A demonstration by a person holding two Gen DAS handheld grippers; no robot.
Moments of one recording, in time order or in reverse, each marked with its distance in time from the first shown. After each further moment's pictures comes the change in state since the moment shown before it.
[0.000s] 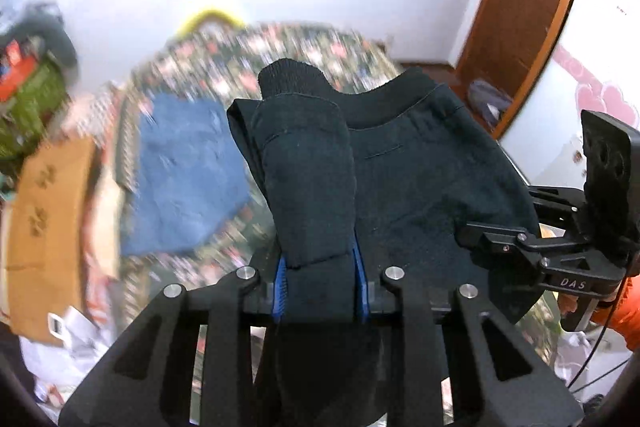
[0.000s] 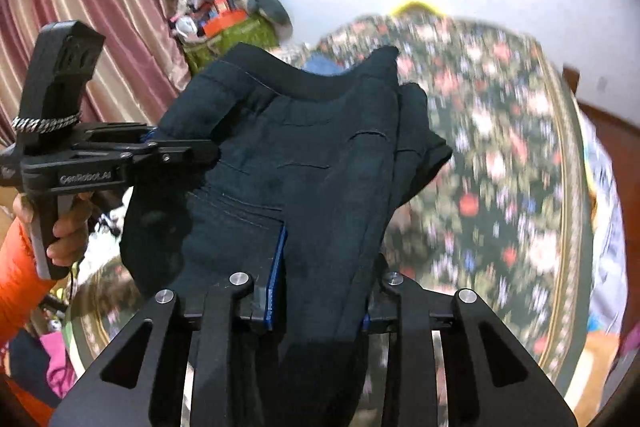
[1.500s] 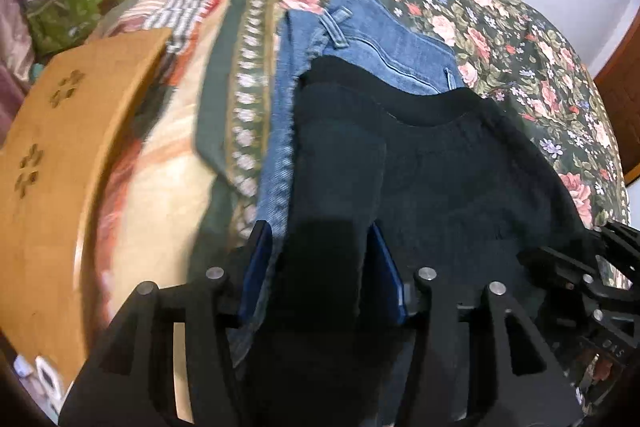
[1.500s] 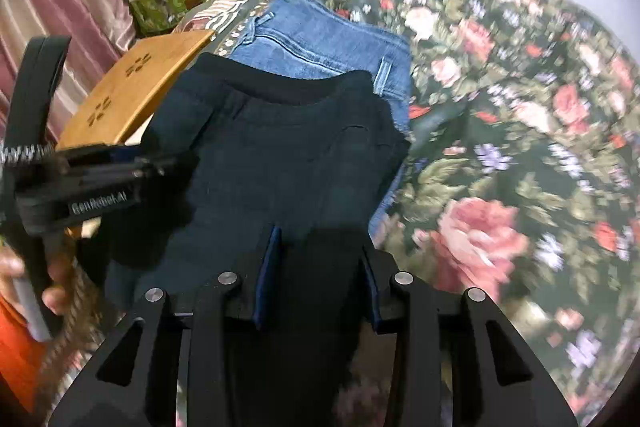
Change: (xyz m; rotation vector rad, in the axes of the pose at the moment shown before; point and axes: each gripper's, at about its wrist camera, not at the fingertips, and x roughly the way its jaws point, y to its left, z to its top) left arm 0.225 0.264 -0.001 -0.331 0.197 0.248; right arm 0.292 -0.011 0.095 -0.051 0.243 -0.150
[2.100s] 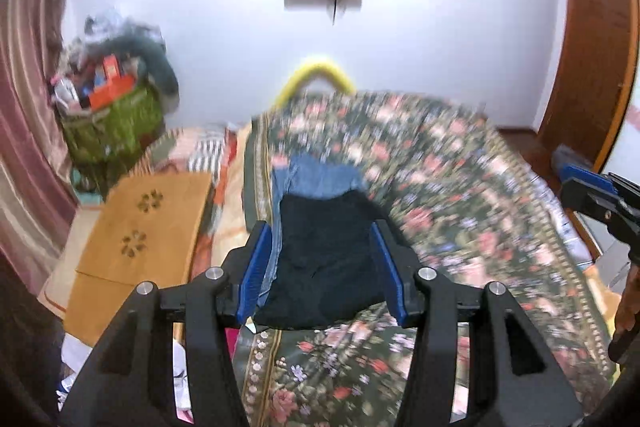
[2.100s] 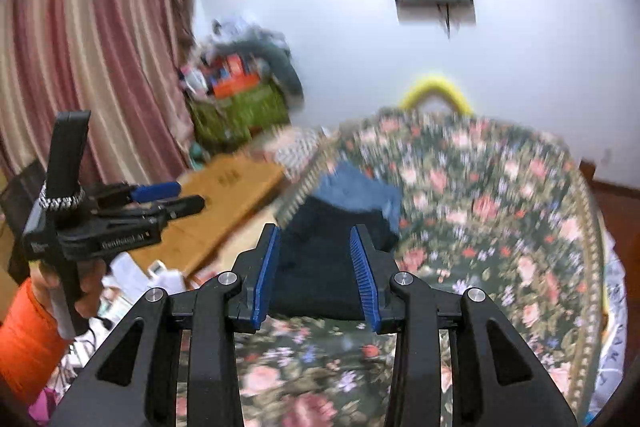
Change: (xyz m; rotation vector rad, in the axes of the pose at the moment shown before) left arm -0.309 -0.071 -0.085 0.168 -0.445 0.002; right arm -0.277 0.040 -0.063 -0.019 -0.535 0.111
